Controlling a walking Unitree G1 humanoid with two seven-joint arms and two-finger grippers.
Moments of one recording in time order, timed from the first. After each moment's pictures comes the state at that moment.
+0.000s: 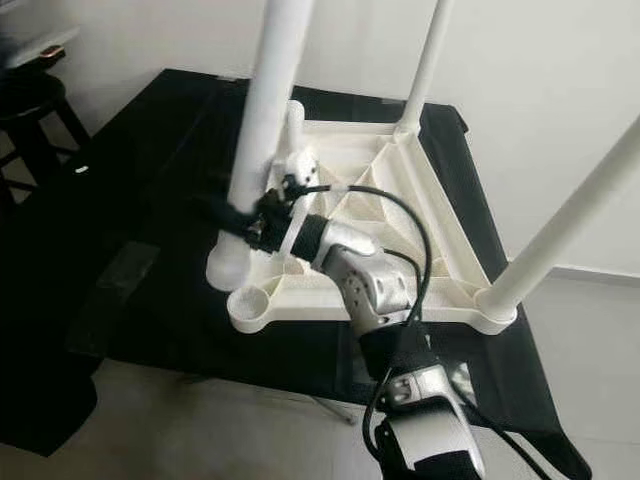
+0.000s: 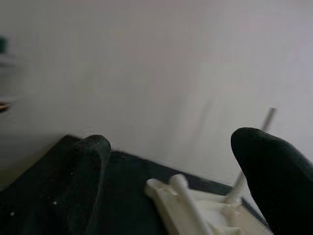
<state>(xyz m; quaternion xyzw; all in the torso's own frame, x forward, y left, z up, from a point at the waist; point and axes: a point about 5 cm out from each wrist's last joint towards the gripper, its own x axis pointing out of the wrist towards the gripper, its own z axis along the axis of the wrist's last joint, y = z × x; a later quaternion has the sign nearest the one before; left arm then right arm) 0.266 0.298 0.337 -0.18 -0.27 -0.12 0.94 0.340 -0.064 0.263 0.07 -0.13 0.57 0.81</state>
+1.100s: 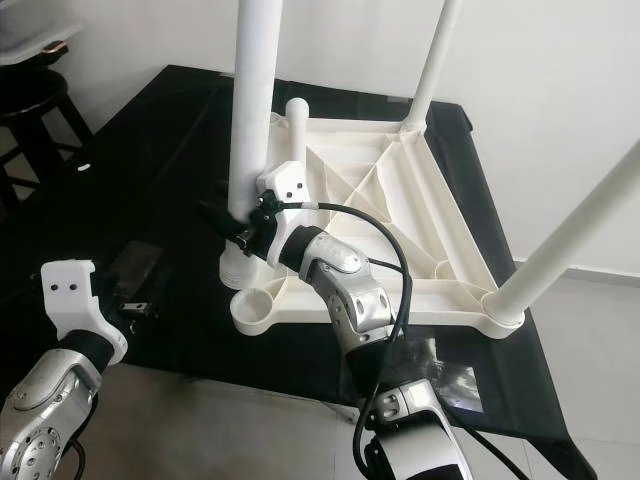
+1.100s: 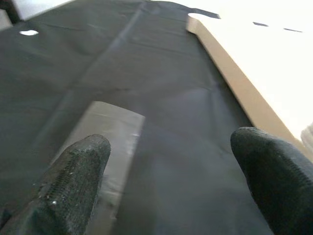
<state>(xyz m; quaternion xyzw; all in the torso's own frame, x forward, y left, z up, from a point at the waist) 0.255 0.182 0.179 -0.07 -0.03 -0.02 1.00 0.345 -0.056 0.241 0.02 -0.12 0.45 0.88</state>
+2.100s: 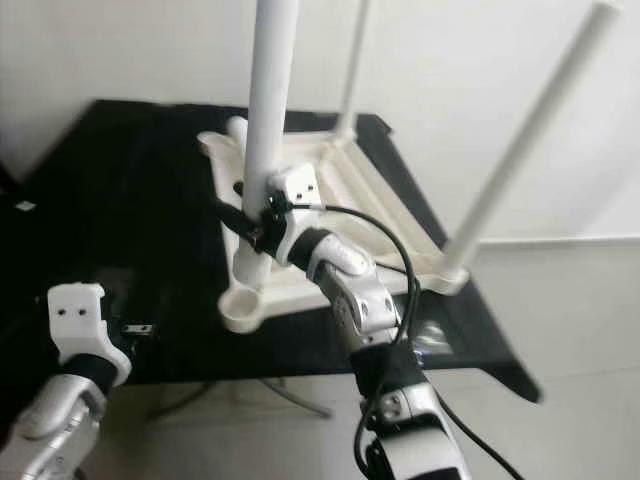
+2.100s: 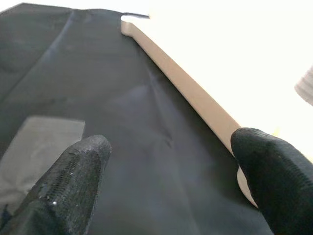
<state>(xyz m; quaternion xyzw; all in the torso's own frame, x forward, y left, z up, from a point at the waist) 0.242 0.170 0.159 -0.04 -0.03 0.00 1.00 0.347 -0.068 0.249 -0.01 -0.14 0.46 0.88</state>
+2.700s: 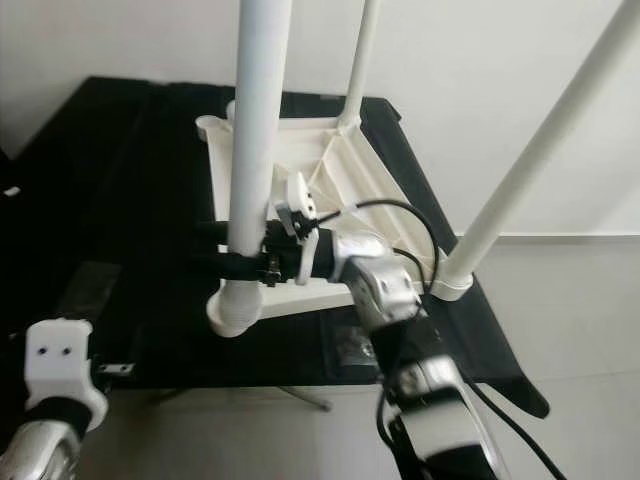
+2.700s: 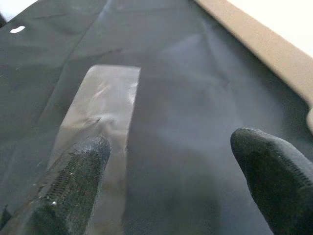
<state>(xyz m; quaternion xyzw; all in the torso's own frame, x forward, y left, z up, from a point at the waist) 0.199 0.180 0.158 0.04 -0.01 0.08 1.00 0.338 -0.071 0.262 -0.02 -0.09 0.73 0.67</state>
